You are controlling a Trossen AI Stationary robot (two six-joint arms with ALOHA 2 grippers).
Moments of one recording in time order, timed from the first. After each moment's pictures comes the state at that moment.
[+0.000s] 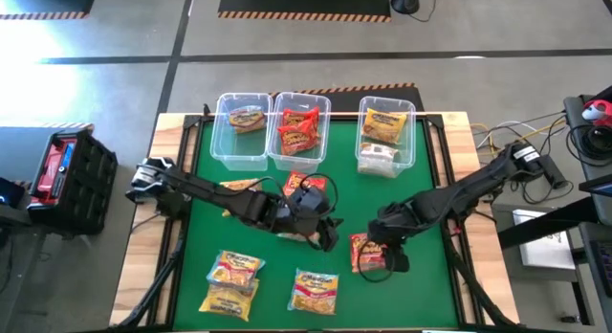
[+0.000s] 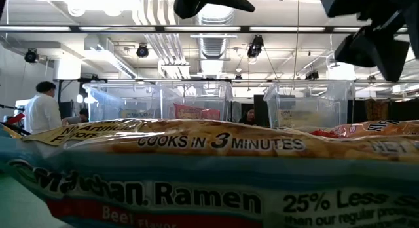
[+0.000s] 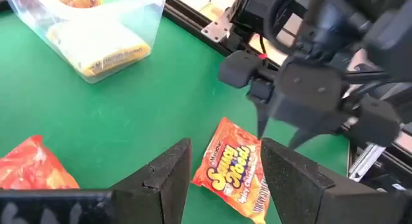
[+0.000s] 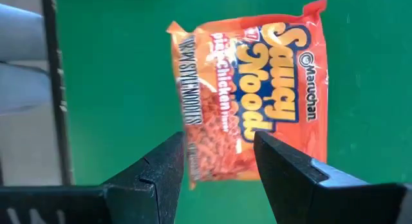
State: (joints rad) left arm -0.30 1.80 1.55 -0.36 -0.47 -0.74; right arm 0.40 1.38 0.96 -0.77 -0.21 0.47
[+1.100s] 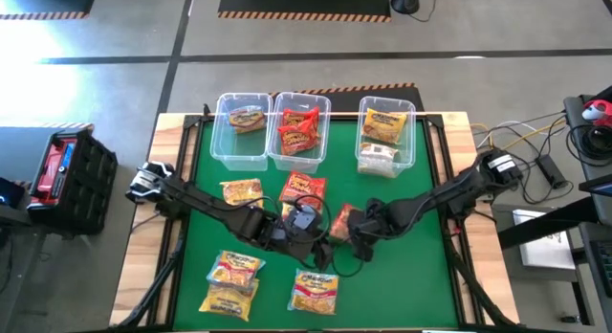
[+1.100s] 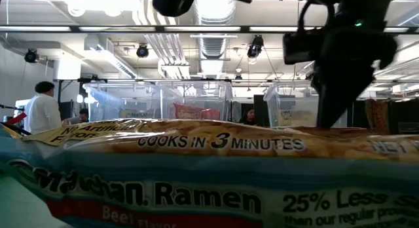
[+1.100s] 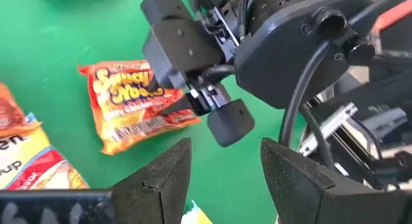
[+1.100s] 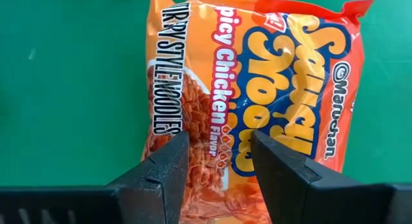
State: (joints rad) left arm -0.39 1.81 1.53 -0.38 -0.43 -1.05; right arm 0.33 1.64 0.96 -0.61 0.17 0.68
